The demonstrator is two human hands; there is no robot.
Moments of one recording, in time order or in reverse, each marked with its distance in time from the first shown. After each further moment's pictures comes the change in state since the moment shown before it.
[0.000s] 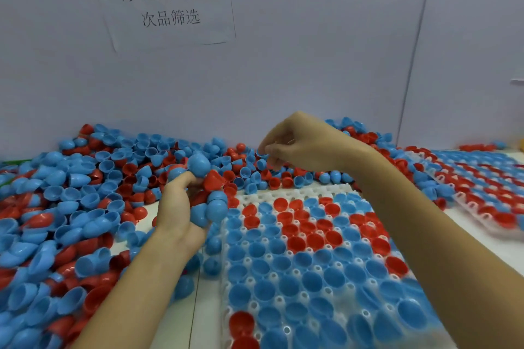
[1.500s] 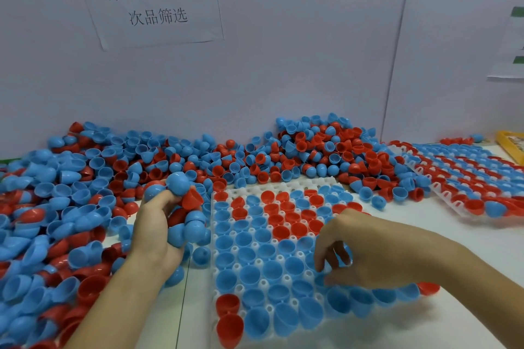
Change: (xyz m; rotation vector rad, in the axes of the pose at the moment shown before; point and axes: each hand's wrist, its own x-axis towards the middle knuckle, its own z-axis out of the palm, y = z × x) left_hand -0.024 -0.014 -0.026 0.110 0.072 0.070; right_hand -0.145 0.036 0.022 -0.230 -0.436 0.088
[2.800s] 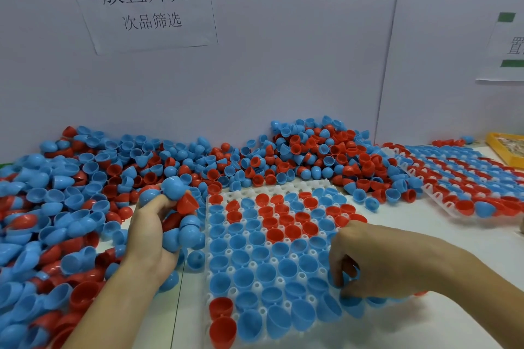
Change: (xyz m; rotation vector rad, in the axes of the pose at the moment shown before) left_hand 0.002 -0.002 -0.001 -0.015 -0.012 -0.004; right_hand -0.011 0.005 0.000 -0.106 -0.137 0.120
